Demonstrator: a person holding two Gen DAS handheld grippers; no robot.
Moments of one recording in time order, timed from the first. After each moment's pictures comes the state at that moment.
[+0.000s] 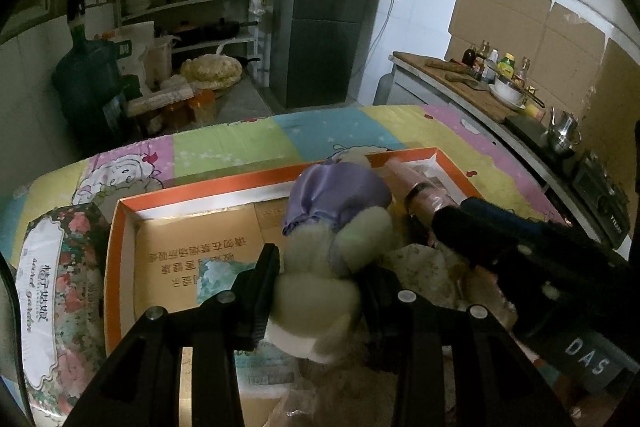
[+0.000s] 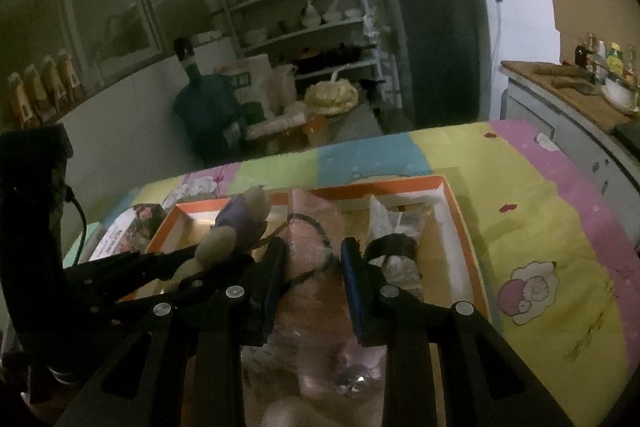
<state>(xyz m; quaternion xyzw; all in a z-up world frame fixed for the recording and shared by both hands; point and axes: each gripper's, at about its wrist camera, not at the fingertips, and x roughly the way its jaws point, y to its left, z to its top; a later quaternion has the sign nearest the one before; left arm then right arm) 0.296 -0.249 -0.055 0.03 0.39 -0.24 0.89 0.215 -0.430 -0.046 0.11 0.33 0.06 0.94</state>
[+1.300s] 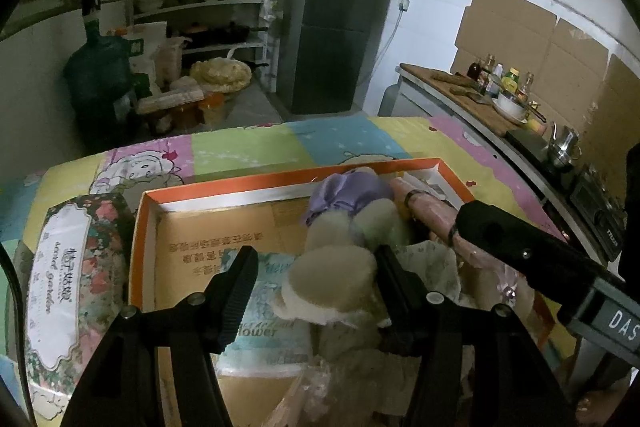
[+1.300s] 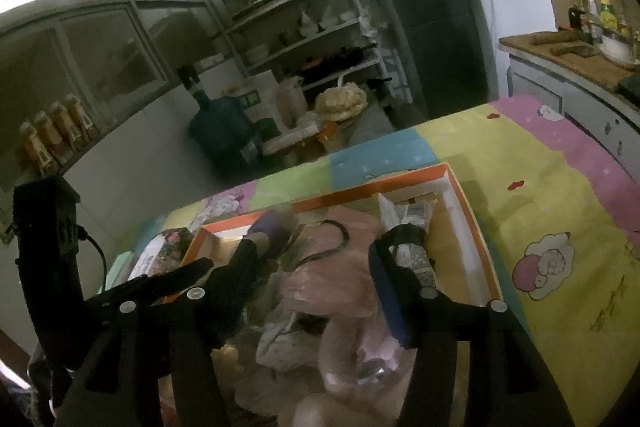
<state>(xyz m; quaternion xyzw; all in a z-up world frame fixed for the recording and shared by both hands) 0.280 -0.230 -0.045 0.01 0.38 -0.23 0.90 0.199 -0.445 -0.038 0.19 0.31 0.08 0.93</state>
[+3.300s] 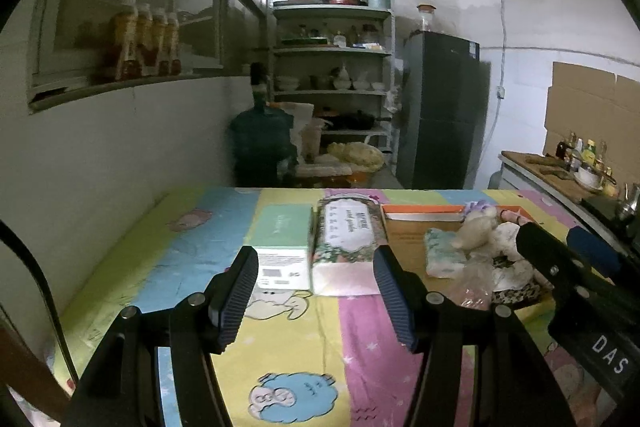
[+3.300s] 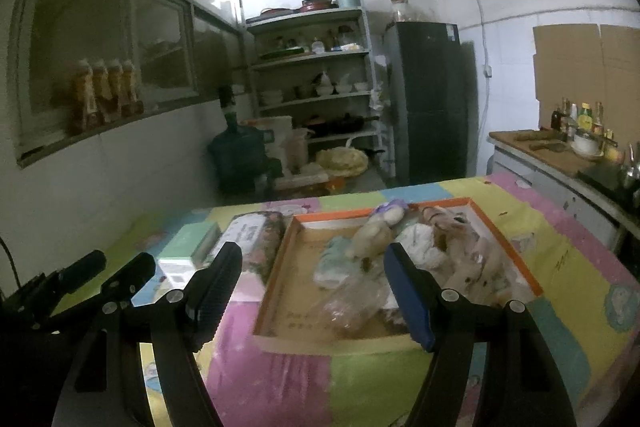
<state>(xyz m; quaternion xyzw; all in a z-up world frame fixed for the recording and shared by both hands) 0.105 -0.057 0.013 0.00 0.22 -0.01 0.97 0.049 -0.269 0.014 0.07 0.20 0.02 0.98</state>
